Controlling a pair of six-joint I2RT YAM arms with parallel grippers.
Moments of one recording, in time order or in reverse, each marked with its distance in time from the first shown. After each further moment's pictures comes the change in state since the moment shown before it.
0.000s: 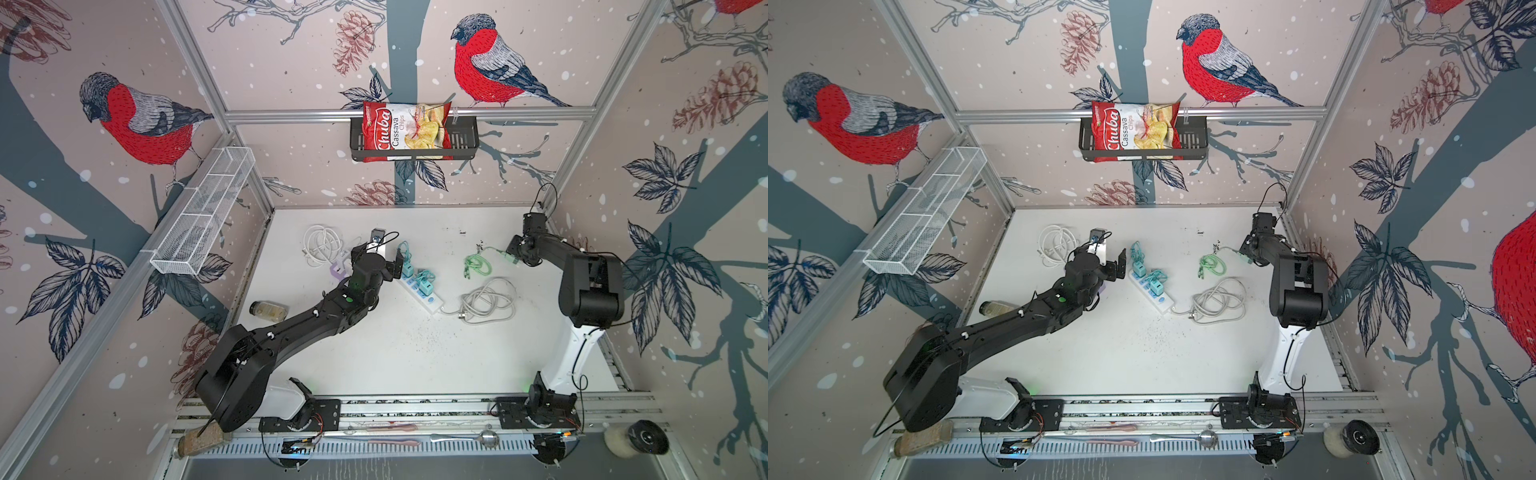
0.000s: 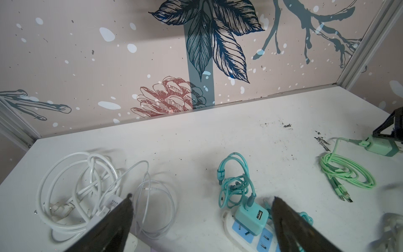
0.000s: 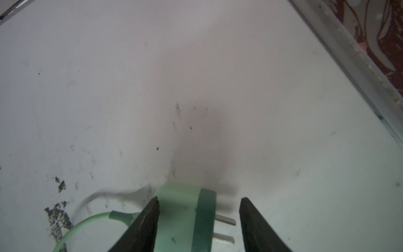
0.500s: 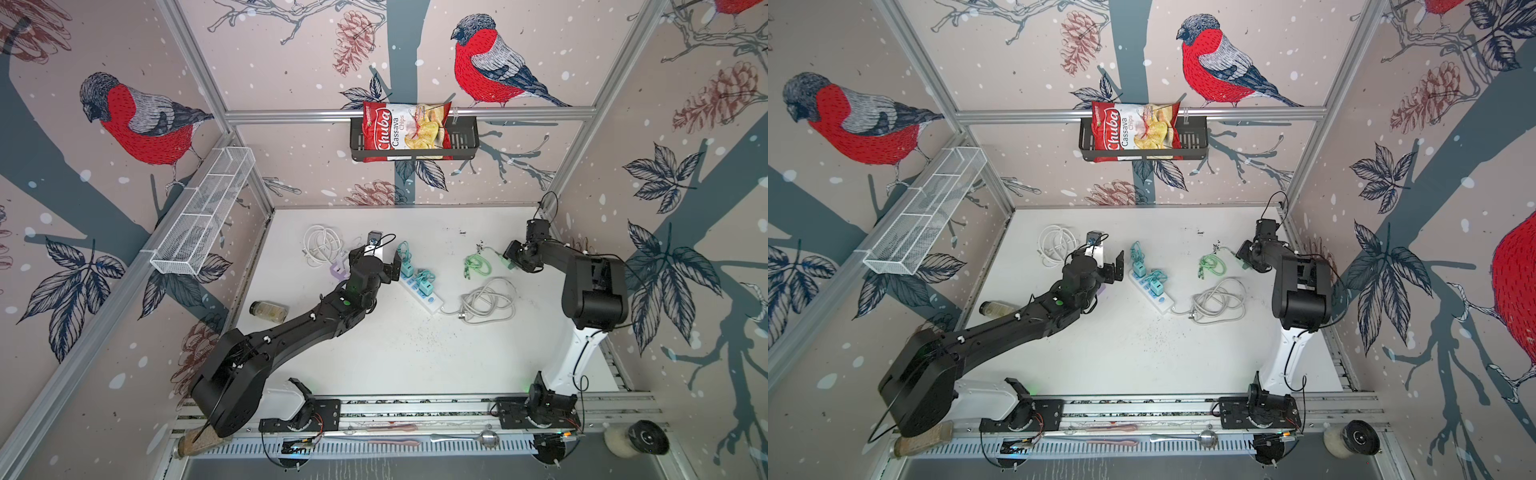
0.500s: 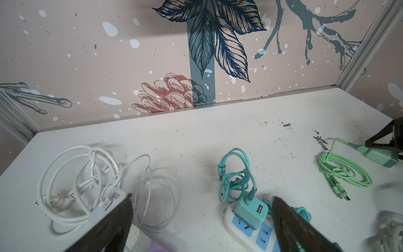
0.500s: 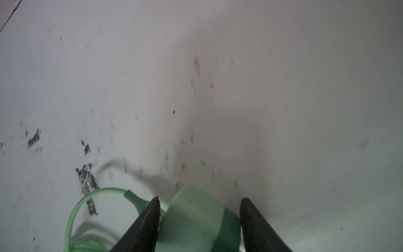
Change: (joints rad) left arm 0.000 -0.027 -0.032 0.002 0.002 -0.024; right arm -0.028 -0.071 -0.149 0.051 -0.233 0.076
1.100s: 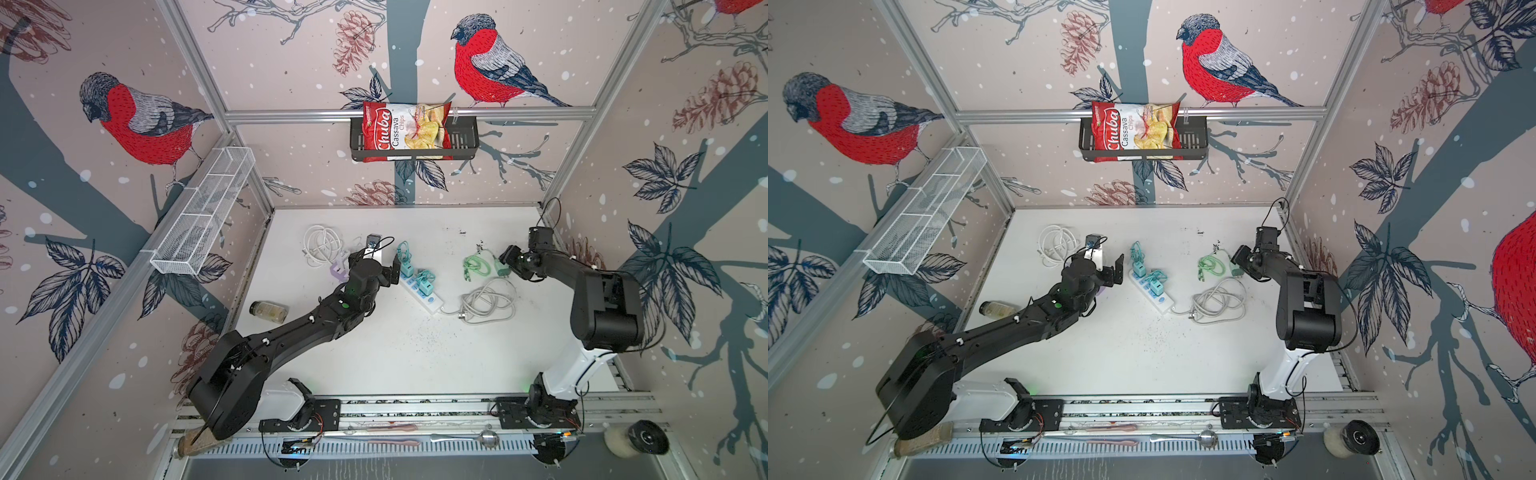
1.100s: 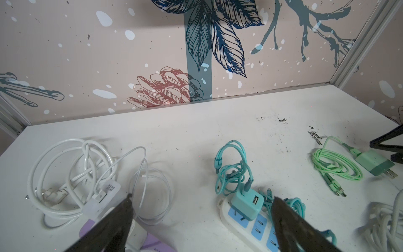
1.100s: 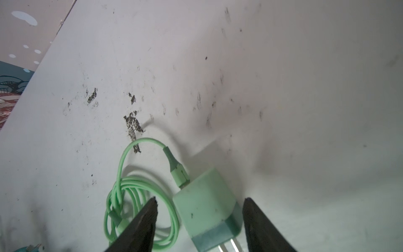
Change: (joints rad) left arm 0.000 -0.018 -0.032 0.002 0.024 -0.026; right arm 0.039 -0.134 -0.122 0.028 -0.046 0.010
